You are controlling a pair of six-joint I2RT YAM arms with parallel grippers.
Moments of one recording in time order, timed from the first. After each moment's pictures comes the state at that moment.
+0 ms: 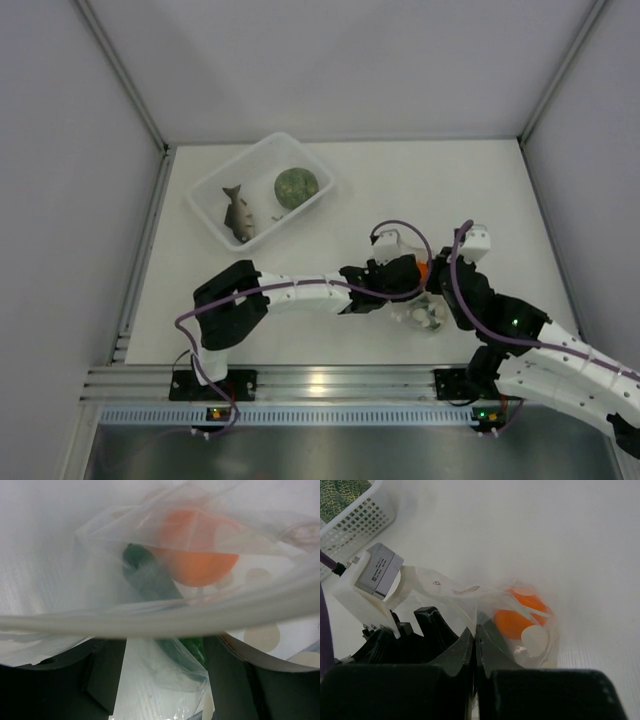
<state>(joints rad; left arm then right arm) -1.21 1.91 1.30 -0.14 -0.40 -1.09 0.94 0.62 0.64 -0.51 0.77 0.59</state>
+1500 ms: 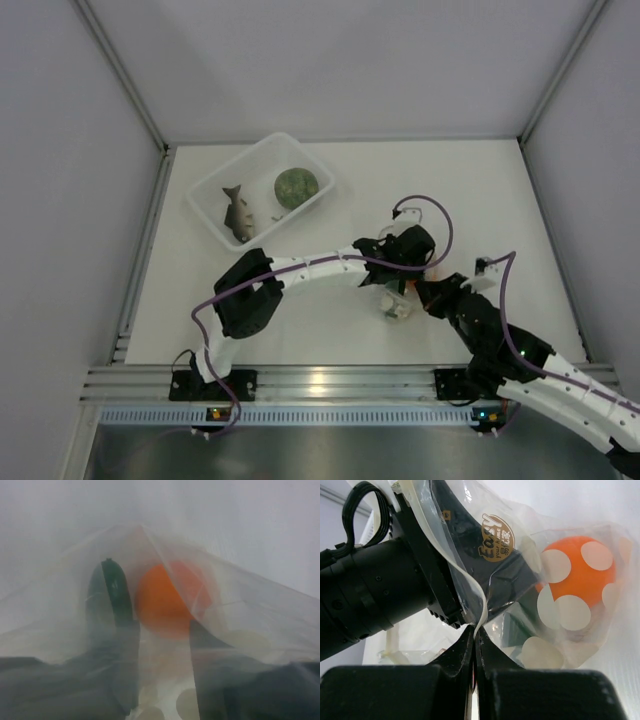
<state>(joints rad) -1.13 2.04 1.62 -0.36 -0.30 -0.84 0.94 0.27 0.31 -0.37 0.59 0.99</state>
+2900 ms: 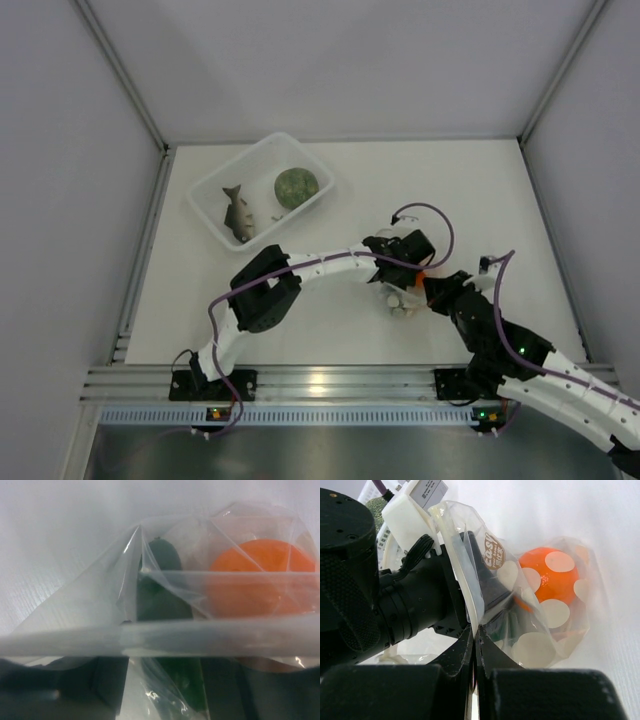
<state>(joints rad) -1.10 2.17 1.71 -0.55 -0.36 -0.76 0.94 0.29 0.33 -0.43 0.70 0.96</state>
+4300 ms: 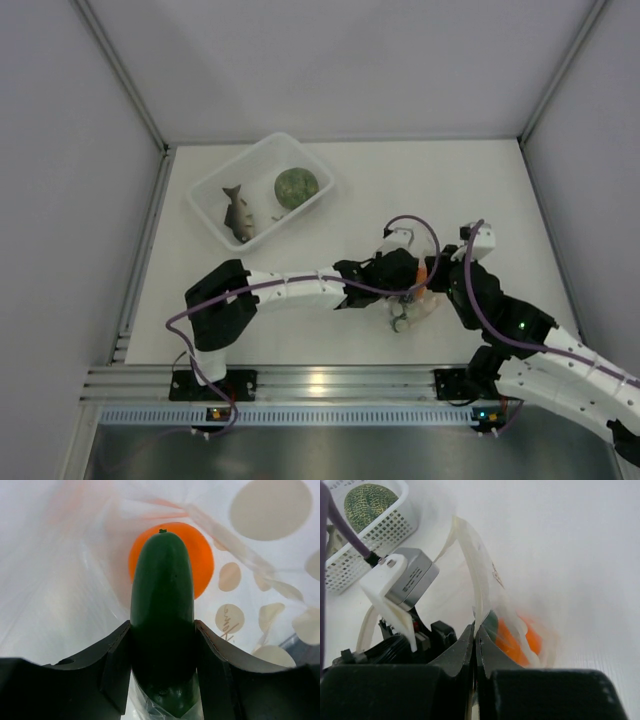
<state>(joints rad) -1.19 1.88 1.35 -0.23 -0.29 -0.79 0.91 0.58 0.63 -0.46 0.70 0.57</state>
